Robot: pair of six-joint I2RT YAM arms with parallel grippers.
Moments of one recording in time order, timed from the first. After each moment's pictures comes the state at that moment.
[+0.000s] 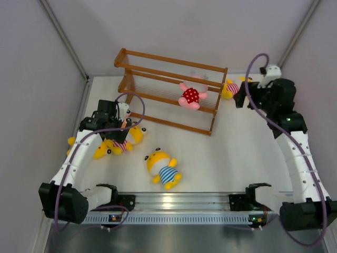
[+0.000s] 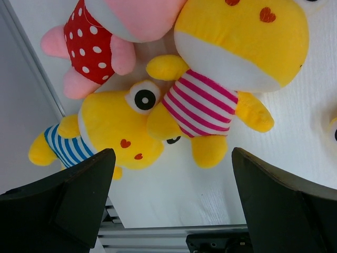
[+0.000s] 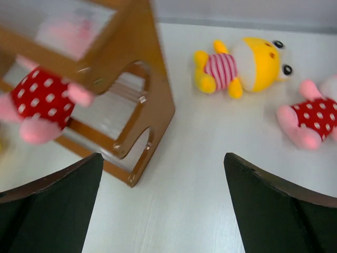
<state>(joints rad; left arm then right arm) -0.17 1.17 1.05 -0.89 -0.16 0.27 0.15 1.06 1.20 -0.51 -0.13 0.01</state>
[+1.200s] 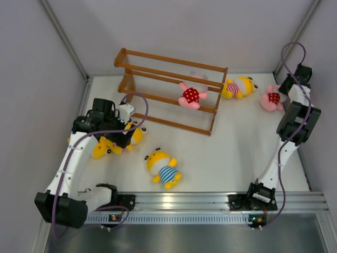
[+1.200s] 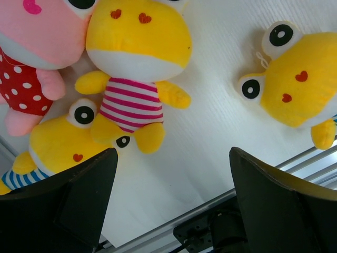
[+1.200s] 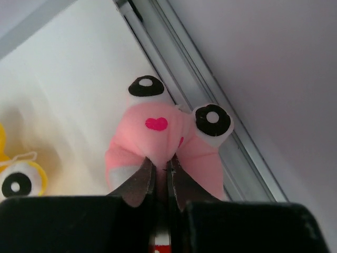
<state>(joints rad) -0.17 1.12 1.16 -1.07 0.18 0.39 -0.43 2.35 1.99 -0.33 -0.06 0.18</state>
